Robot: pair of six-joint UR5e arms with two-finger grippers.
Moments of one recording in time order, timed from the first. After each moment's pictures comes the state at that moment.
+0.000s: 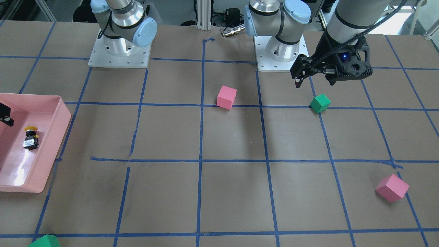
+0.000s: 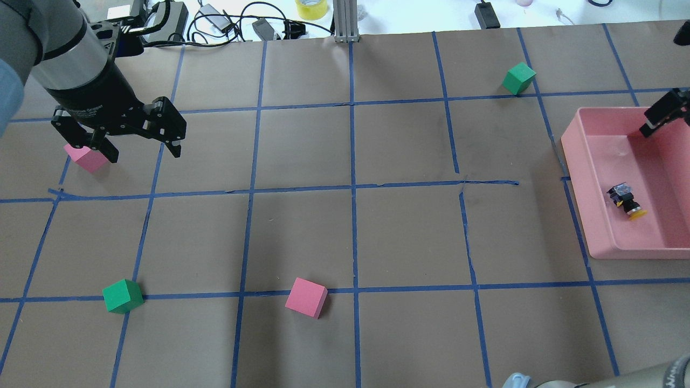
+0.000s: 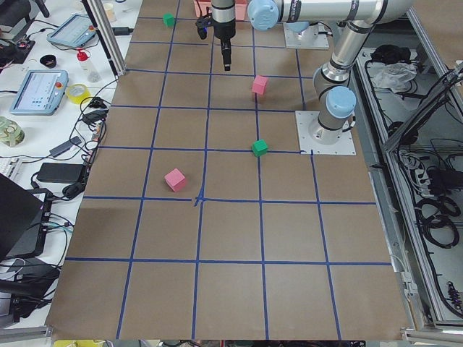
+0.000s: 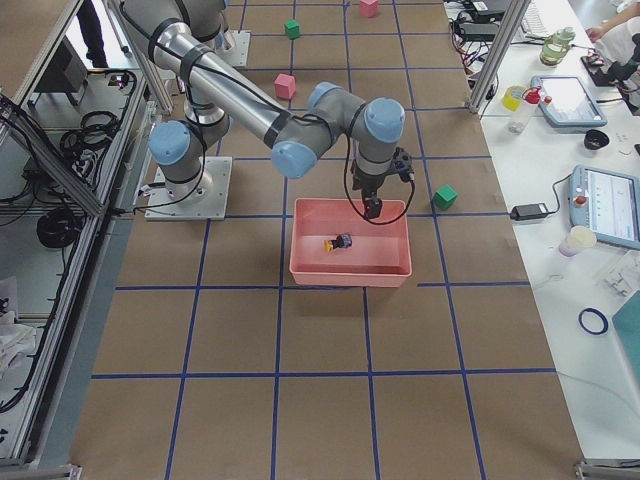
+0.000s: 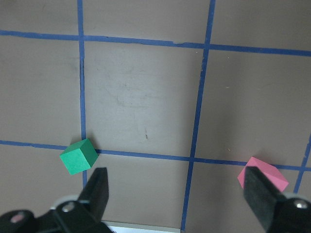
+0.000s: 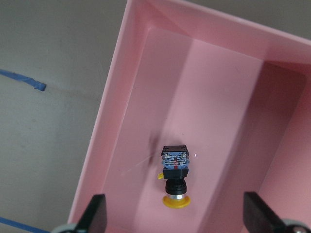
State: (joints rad) left arm -1.48 -1.52 -1.63 -1.62 1.63 0.00; right arm 0.94 -1.34 1.72 -1.90 -1.54 -0.95
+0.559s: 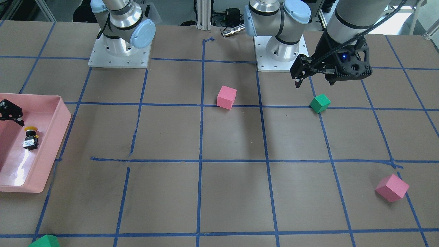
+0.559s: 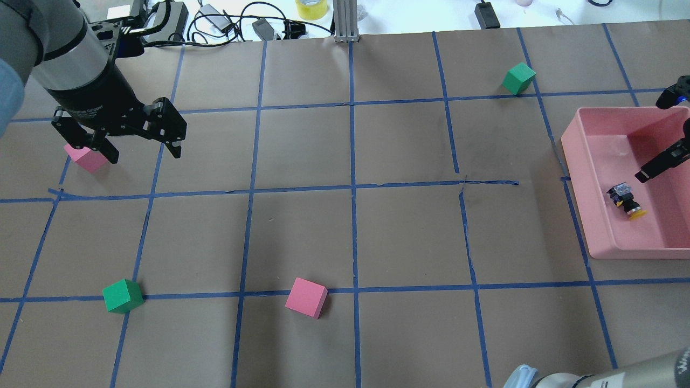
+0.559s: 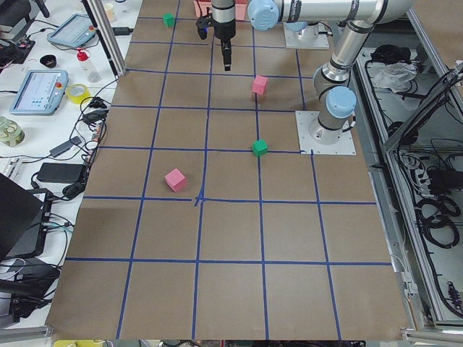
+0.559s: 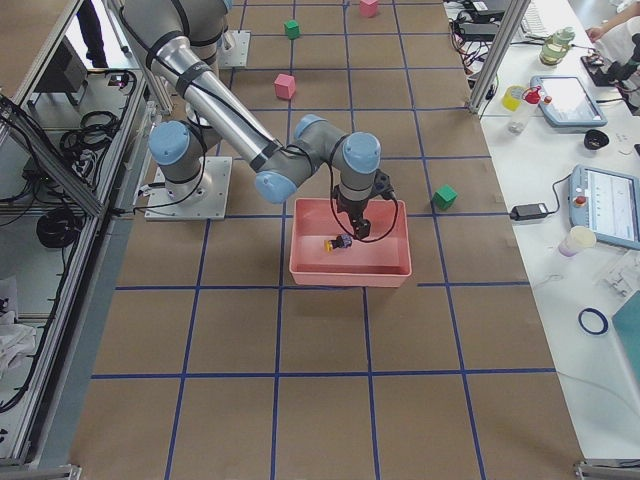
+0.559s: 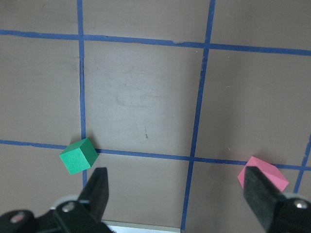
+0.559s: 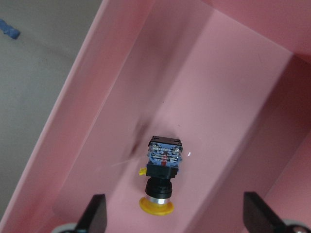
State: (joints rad) left arm -1.48 -1.52 -1.63 -1.62 1.63 0.00; right arm 0.90 -1.34 1.83 -2.04 -1.55 -1.14
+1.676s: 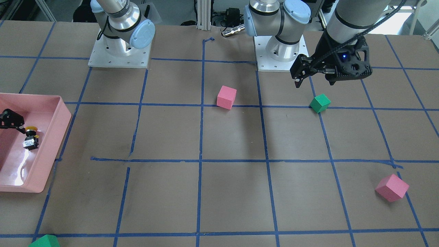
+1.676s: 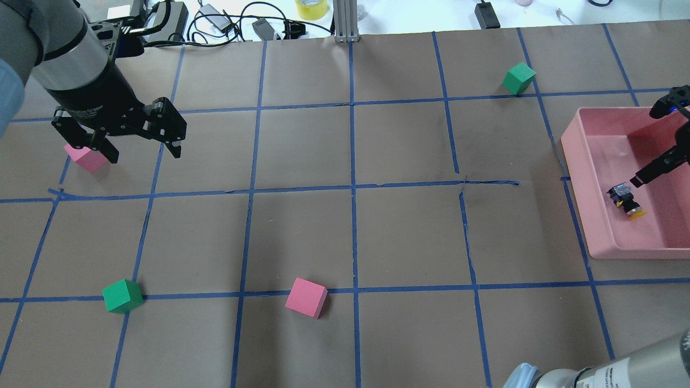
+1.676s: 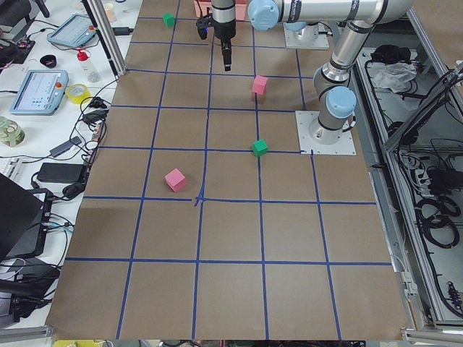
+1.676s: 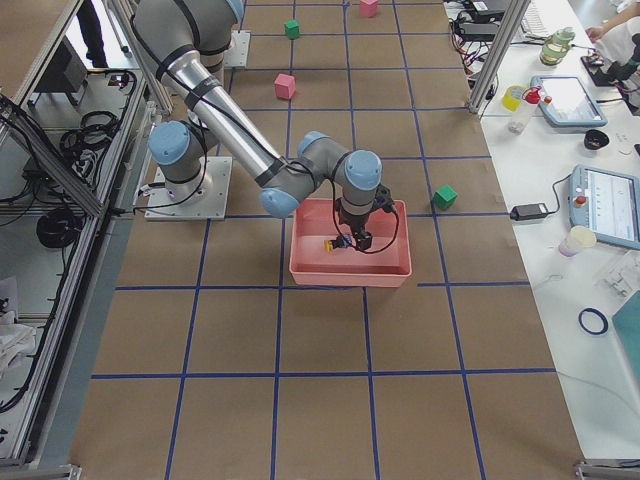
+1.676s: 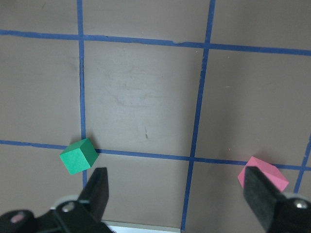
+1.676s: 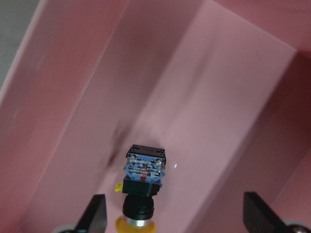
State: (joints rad) left arm -1.48 -1.52 -1.63 -1.62 1.63 0.00; right arm 0.89 -1.25 1.84 -2.14 -1.55 -1.14
